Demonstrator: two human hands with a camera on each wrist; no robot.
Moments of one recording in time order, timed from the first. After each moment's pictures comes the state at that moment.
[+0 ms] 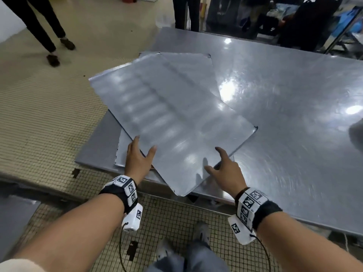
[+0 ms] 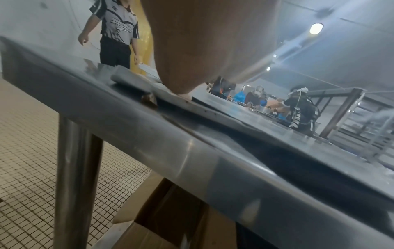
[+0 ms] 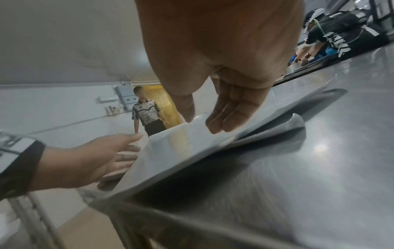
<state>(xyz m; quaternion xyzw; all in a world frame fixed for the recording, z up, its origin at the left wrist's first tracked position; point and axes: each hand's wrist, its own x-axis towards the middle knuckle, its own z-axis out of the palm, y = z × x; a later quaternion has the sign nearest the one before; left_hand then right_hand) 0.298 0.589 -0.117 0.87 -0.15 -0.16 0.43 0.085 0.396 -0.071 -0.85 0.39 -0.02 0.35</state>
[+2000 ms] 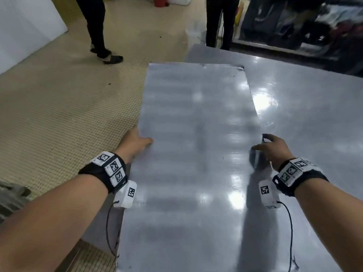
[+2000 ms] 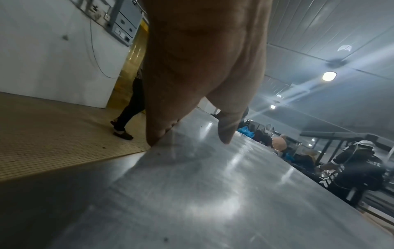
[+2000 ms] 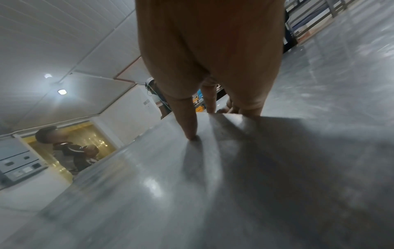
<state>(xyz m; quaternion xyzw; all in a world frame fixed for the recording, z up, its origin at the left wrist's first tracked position) 0.575 0.475 -0.061 0.83 -0.08 -0.24 0.50 0.336 0.099 -0.095 -0.67 0.49 -0.09 0.54</state>
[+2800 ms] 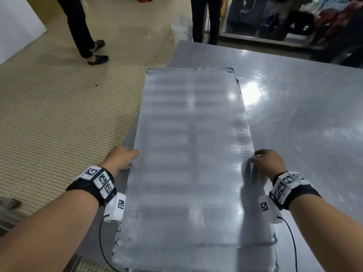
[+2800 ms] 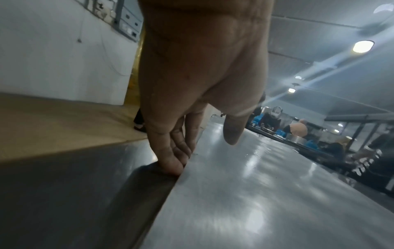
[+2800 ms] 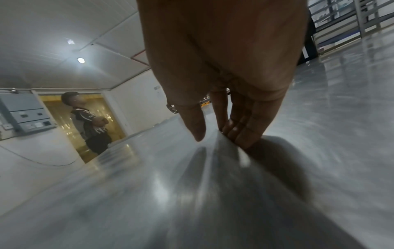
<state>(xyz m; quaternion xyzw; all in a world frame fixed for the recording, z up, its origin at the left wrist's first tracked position) 0.596 0.498 -0.109 0.87 0.00 -0.32 0.38 0.296 0.120 -0.117 -0.79 0.51 0.02 0.33</state>
